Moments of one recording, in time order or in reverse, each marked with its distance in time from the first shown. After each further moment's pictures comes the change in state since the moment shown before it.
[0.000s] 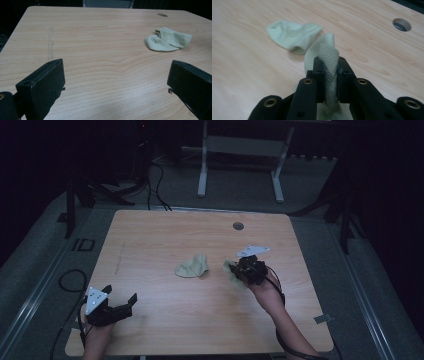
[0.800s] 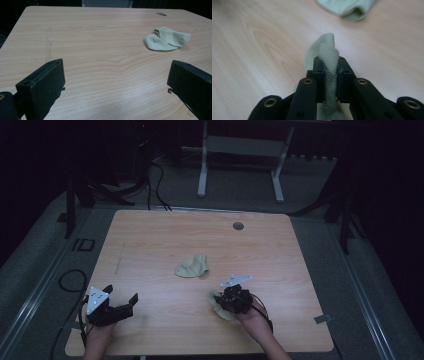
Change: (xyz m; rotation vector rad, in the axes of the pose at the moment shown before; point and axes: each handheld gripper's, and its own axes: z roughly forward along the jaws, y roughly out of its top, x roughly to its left) left arm -0.002 0.000 0.001 0.002 -0.008 0.013; right arm 0.064 -0.052 0.020 0.089 0.160 0.002
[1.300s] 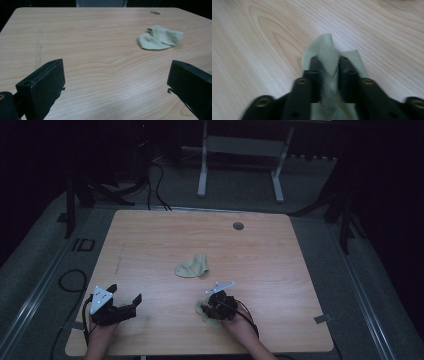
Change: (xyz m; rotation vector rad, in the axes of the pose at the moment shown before) left arm -0.006 0.002 0.004 0.004 -0.039 0.019; right arm 0.024 -0.005 0.044 0.064 0.053 0.004
